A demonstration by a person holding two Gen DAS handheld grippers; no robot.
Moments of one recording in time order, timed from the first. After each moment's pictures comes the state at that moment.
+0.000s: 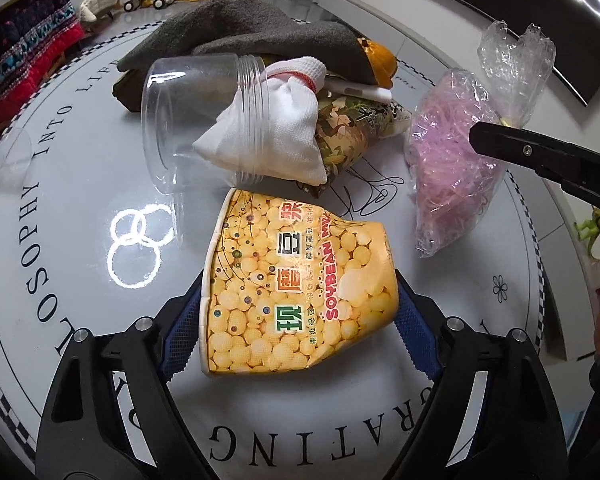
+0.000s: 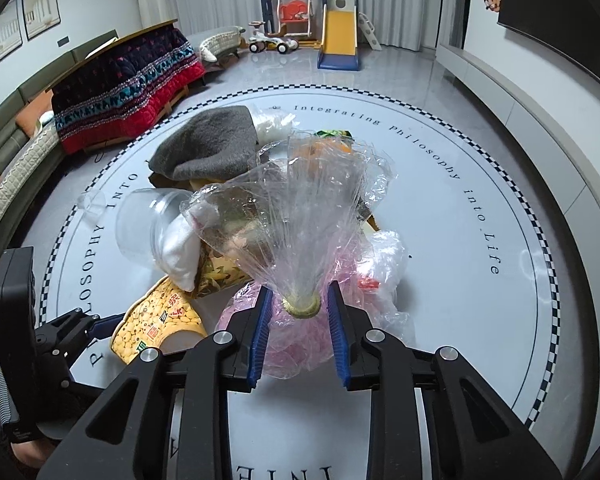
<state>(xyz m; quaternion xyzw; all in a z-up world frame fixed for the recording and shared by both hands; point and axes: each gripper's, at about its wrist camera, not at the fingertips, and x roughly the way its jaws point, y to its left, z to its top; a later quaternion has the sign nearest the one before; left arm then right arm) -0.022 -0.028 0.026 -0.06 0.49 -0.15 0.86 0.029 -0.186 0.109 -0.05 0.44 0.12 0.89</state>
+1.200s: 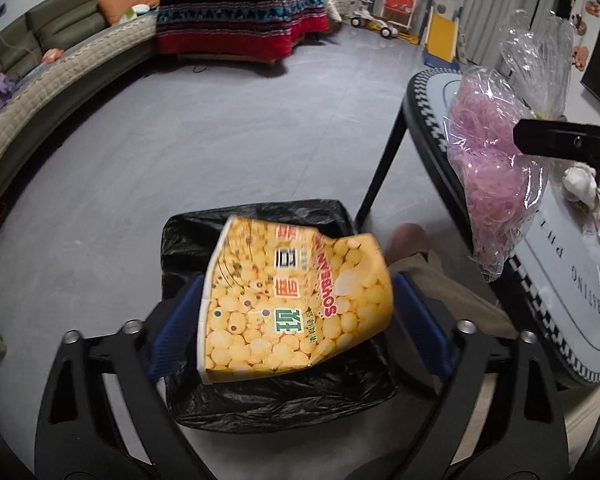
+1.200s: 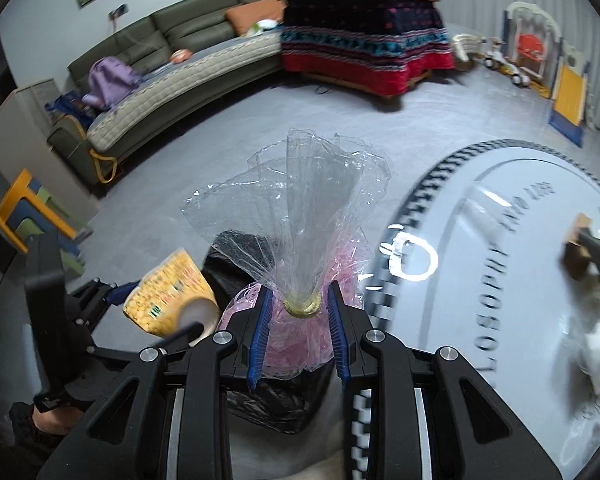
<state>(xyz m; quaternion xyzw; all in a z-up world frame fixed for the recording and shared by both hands) -0.257 0.289 0.028 -0.15 0.44 0.21 0.86 -0.100 0.184 0.106 -0.18 0.45 0.48 0.74</state>
